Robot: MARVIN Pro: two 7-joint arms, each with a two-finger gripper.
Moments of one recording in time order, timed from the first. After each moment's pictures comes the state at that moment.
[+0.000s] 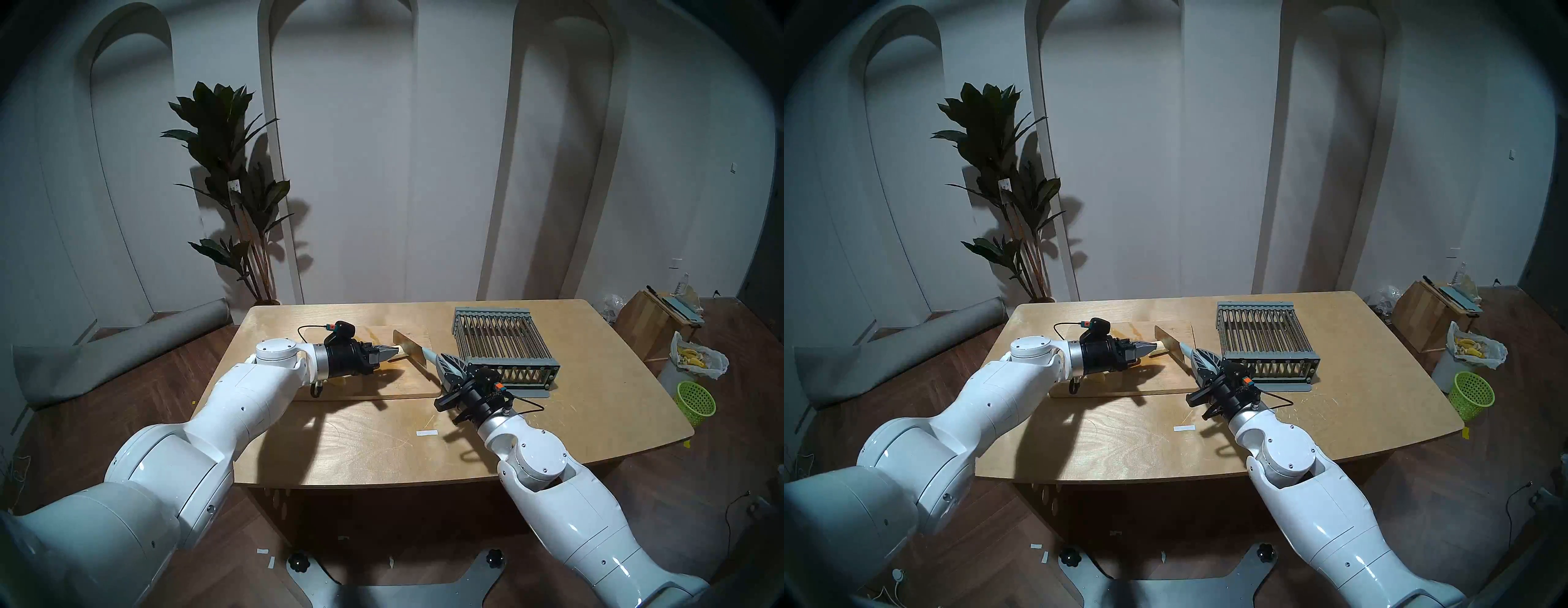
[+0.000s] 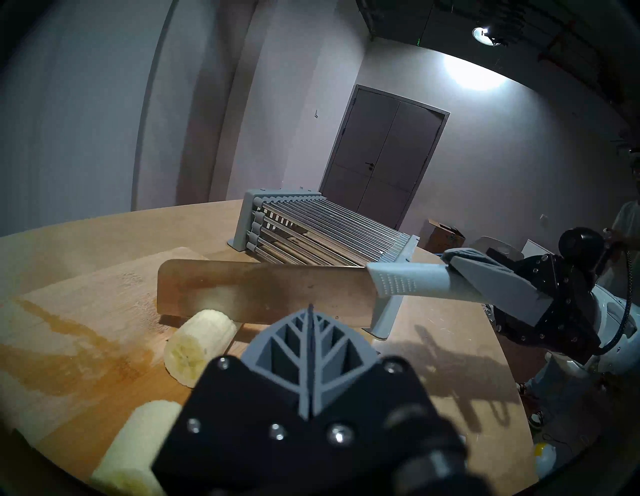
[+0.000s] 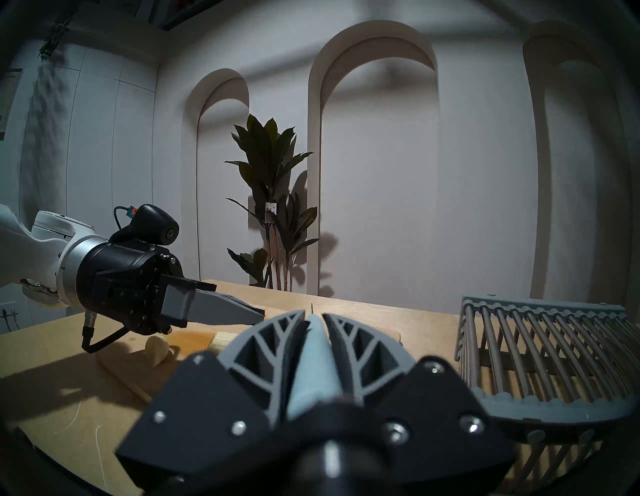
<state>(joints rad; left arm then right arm) 0.82 -1.32 -1.05 -0.57 -0.54 0.05 -1.07 -1.58 -1.24 1.23 -1.53 0.34 -0.22 0.18</state>
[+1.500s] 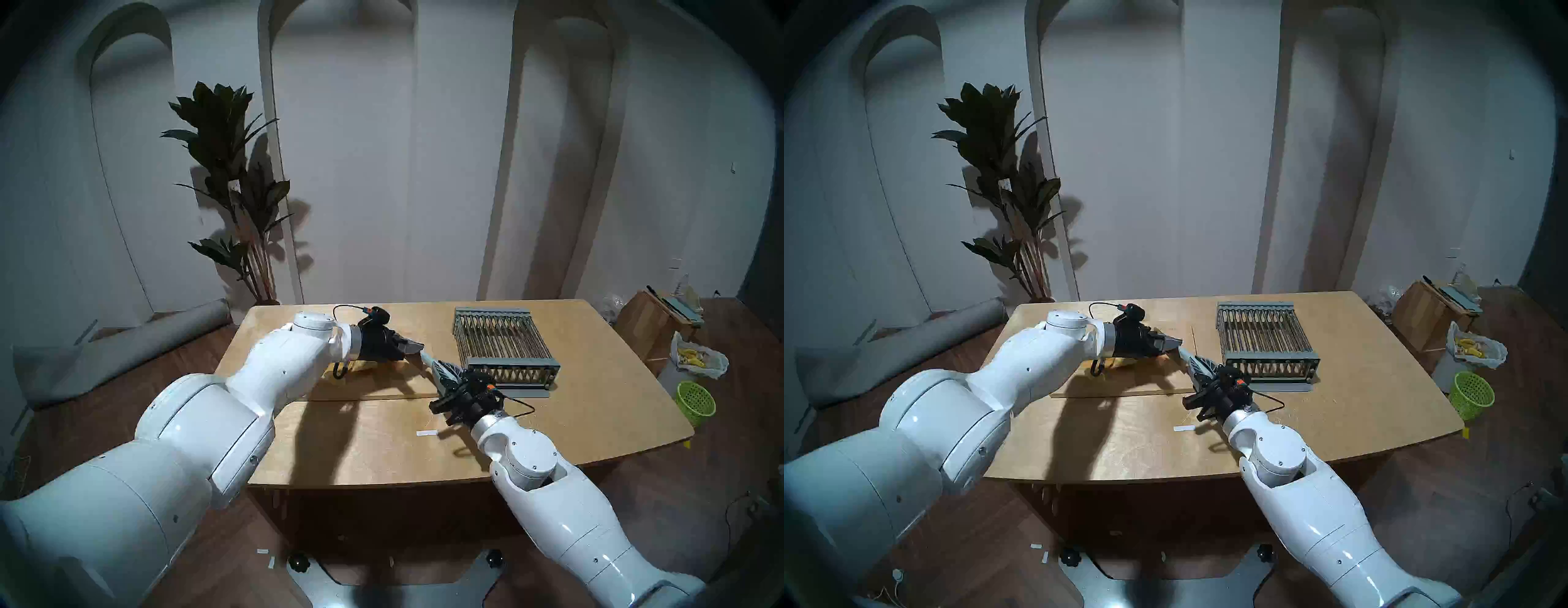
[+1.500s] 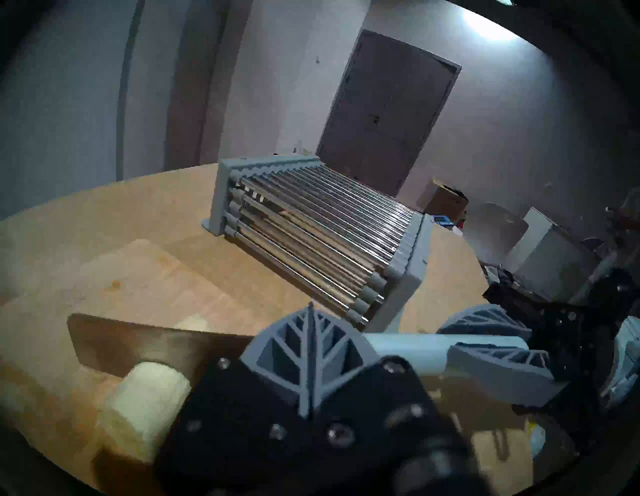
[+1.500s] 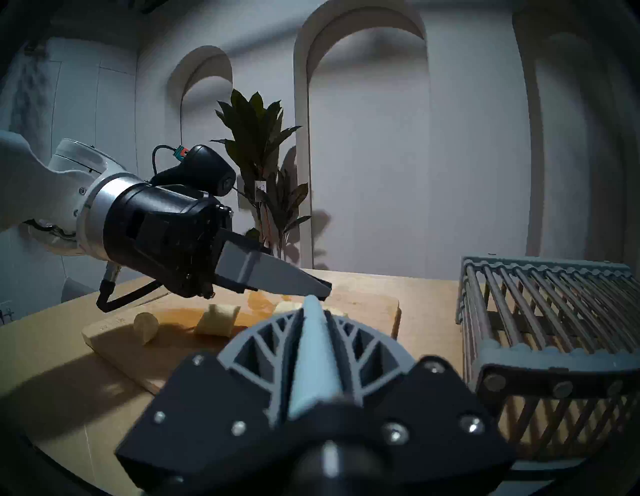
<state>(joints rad) 0.61 -1.50 -0.96 -0.30 -0.44 0.12 -1.02 -1.55 -1.25 1.20 -1.47 0.34 -0.17 0.13</state>
